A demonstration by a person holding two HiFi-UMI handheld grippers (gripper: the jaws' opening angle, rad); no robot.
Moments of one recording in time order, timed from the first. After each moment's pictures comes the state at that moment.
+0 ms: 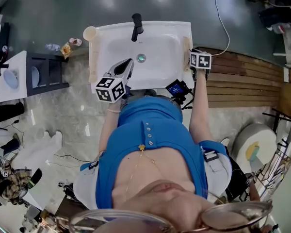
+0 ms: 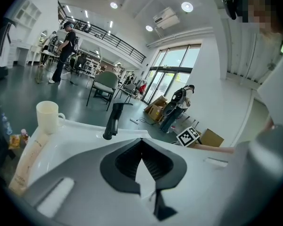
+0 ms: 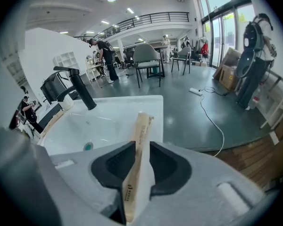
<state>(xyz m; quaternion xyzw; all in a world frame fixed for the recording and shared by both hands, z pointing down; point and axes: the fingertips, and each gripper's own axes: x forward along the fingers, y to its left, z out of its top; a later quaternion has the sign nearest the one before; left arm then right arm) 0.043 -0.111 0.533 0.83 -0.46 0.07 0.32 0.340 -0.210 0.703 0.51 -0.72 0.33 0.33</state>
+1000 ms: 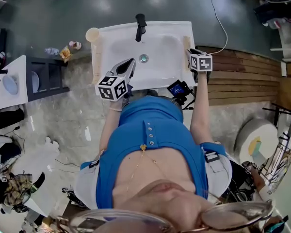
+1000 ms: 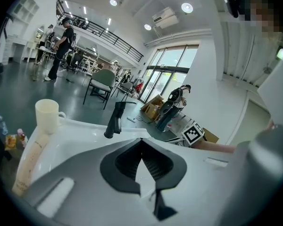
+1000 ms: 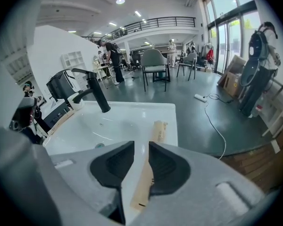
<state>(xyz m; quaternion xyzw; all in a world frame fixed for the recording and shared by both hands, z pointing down) 0.029 -0.112 0.539 0.84 -0.44 0.07 0.32 0.306 -0.193 0.667 0.49 -0.75 0.30 0.33</state>
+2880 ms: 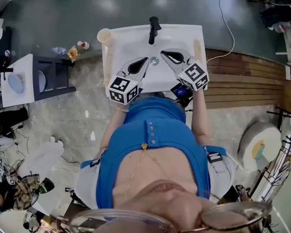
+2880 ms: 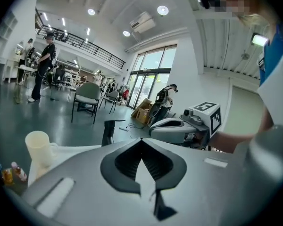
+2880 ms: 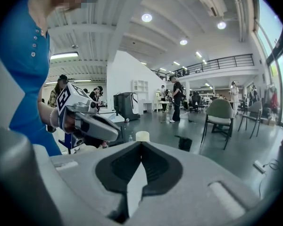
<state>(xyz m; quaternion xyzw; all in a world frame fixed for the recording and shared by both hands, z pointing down) 0.030 -0.120 0.492 0.89 -0.39 0.06 0.22 0.072 -0.143 0.498 0.23 -0.96 0.05 0.17</state>
